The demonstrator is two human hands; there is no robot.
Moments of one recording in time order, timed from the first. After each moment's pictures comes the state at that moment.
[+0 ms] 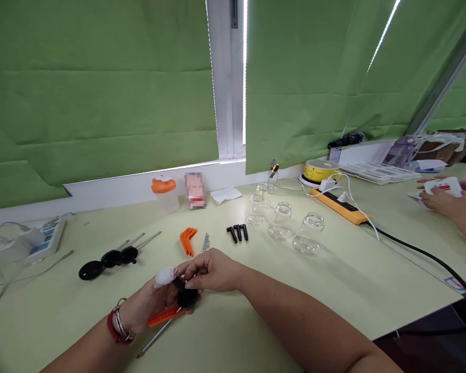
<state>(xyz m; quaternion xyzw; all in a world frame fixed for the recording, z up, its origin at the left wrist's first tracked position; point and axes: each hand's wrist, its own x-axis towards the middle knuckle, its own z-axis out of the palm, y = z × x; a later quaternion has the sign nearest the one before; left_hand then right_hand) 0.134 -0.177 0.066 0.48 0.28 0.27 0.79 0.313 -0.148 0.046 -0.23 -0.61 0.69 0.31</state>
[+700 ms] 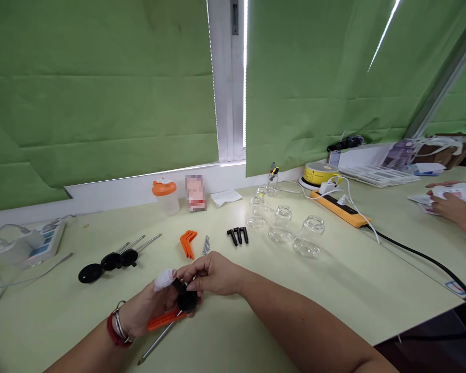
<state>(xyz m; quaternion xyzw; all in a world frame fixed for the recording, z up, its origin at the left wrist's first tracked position) 0.134 -0.177 0.065 0.45 0.27 0.26 0.81 0.312 -0.146 0.041 -0.21 -0.62 0.69 0.31</state>
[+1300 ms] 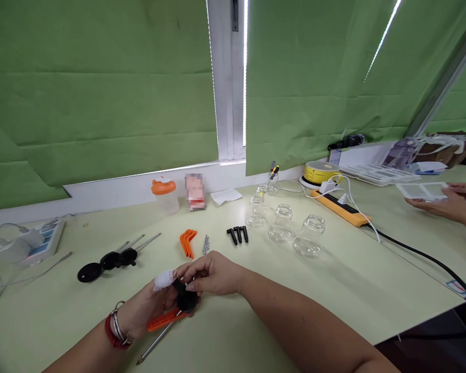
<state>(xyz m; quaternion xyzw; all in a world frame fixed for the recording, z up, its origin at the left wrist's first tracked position) 0.135 -0.179 0.065 0.44 0.30 0.28 0.80 0.313 -0.147 0.045 -0.19 -0.63 0.68 0.32</state>
